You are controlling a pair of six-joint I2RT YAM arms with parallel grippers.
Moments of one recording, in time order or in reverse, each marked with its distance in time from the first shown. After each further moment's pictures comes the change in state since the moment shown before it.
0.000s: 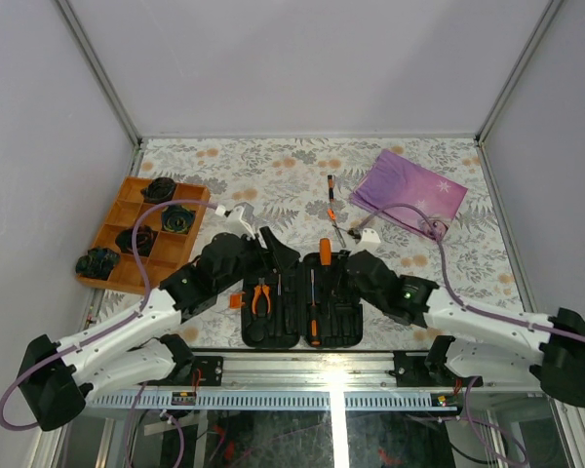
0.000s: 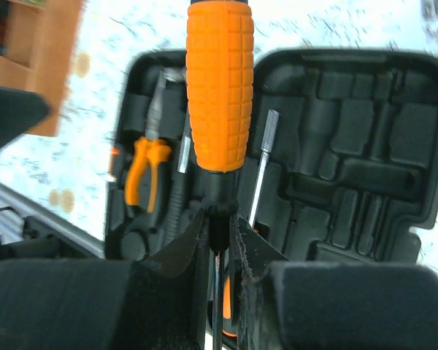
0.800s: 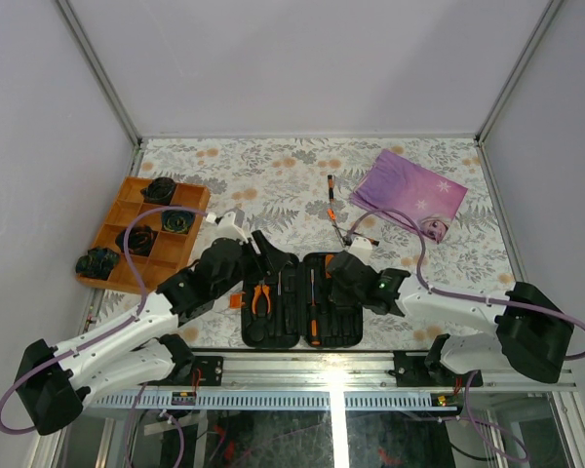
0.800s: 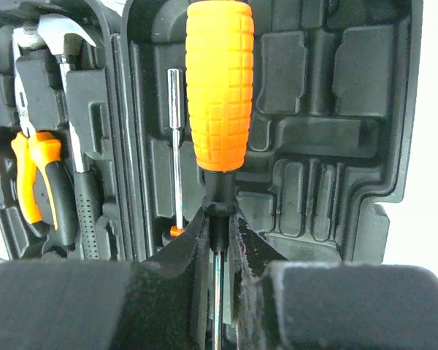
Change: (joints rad) left arm 0.001 -0.043 -0.035 -0.104 -0.119 -0.028; right arm -0.019 0.279 0.067 -0.155 -0.001 0.126
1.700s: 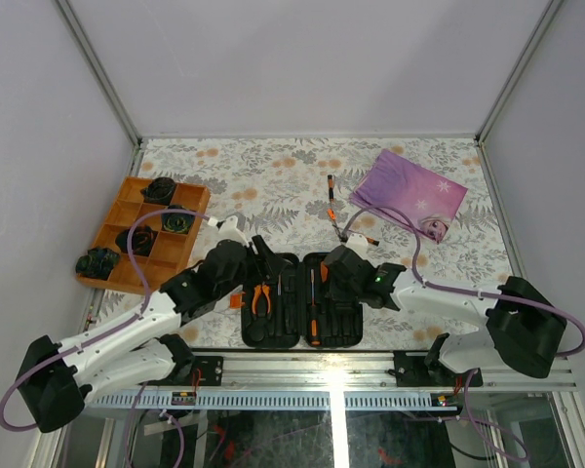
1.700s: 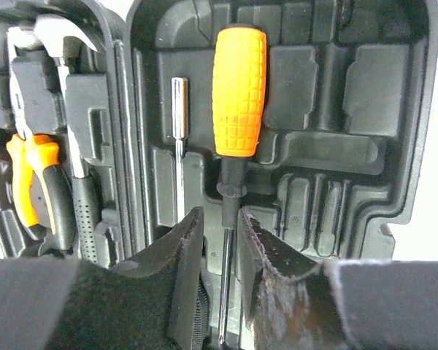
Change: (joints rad) left arm 0.000 0.016 -0.016 -0.040 -0.014 -0.009; right arm -0.040 0.071 0.029 0.015 -0.057 -0.042
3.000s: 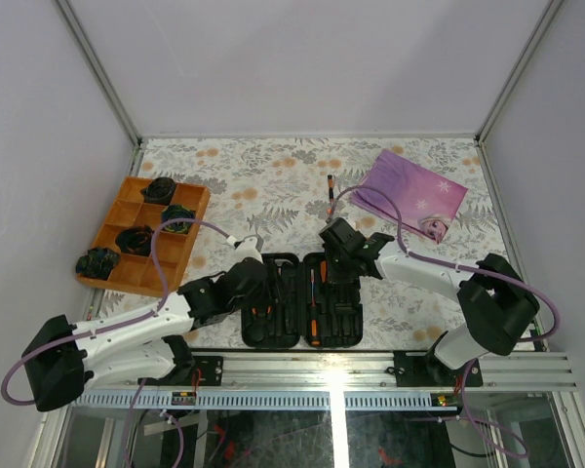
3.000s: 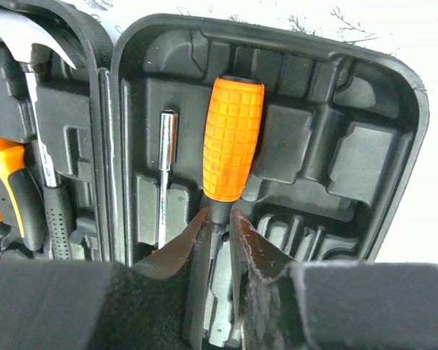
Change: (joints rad) left arm -0.172 0.087 -0.025 -0.114 -0.039 -0.087; right arm -0.146 0.173 0.234 -0.190 -0.172 -0.269
